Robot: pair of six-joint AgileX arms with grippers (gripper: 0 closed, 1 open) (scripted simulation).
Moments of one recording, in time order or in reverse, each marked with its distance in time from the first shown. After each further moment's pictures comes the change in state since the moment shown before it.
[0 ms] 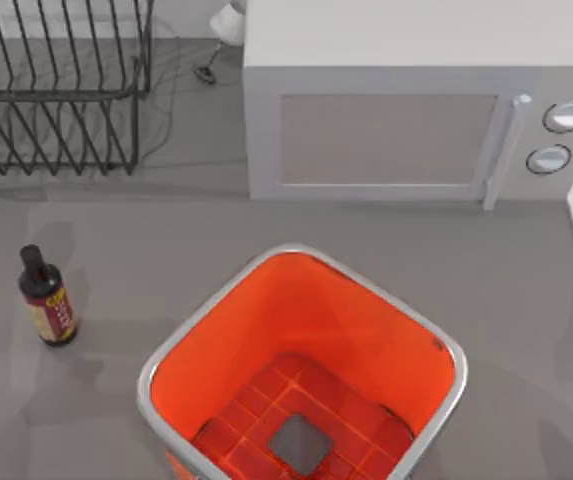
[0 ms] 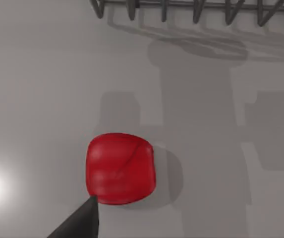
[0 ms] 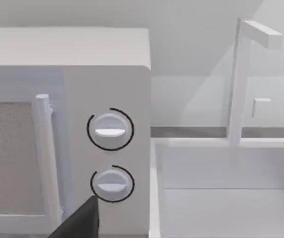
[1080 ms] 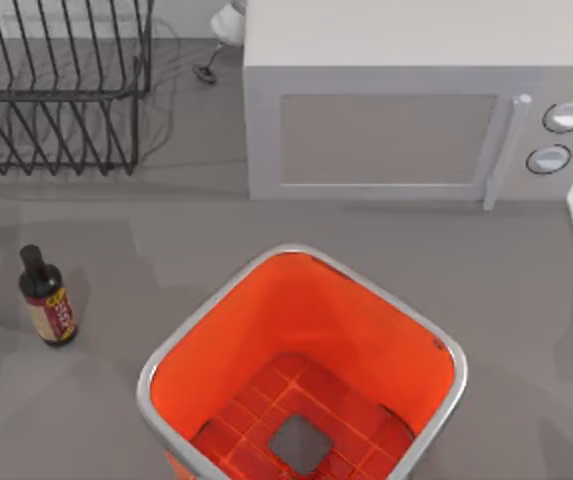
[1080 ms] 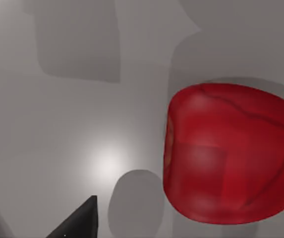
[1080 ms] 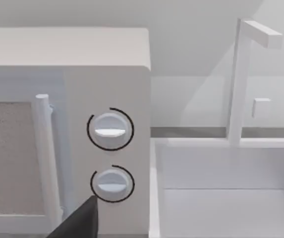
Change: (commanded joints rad) left arm 0.116 0.750 0.499 -0.369 -0.009 0.041; right arm 0.000 0.000 0.000 0.000 0.000 0.000
